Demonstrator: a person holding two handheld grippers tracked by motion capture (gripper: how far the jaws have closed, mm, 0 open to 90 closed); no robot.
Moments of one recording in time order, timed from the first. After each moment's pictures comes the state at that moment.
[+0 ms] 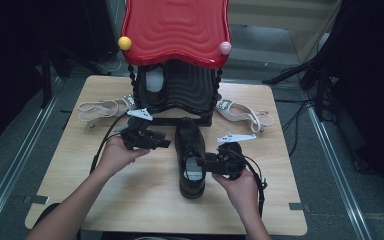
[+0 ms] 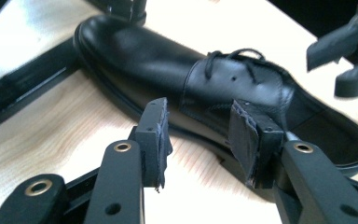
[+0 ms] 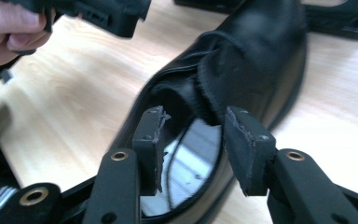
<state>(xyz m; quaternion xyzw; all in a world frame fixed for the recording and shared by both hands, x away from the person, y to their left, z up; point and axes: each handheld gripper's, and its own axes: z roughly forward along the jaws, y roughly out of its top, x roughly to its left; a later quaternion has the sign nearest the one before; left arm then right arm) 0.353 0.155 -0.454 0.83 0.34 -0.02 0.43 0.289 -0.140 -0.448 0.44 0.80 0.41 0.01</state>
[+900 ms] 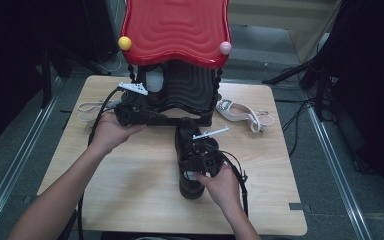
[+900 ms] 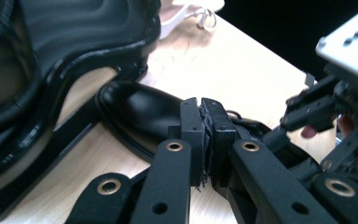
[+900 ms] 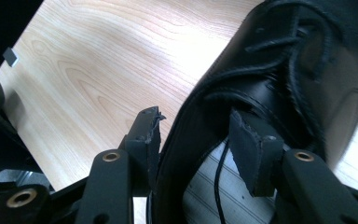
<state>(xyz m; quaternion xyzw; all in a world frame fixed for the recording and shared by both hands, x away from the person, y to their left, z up) 0.382 0.166 -0.388 0.83 0.32 0.00 0.45 0.302 -0.086 -0.453 0.46 0.82 0.33 -0.04</state>
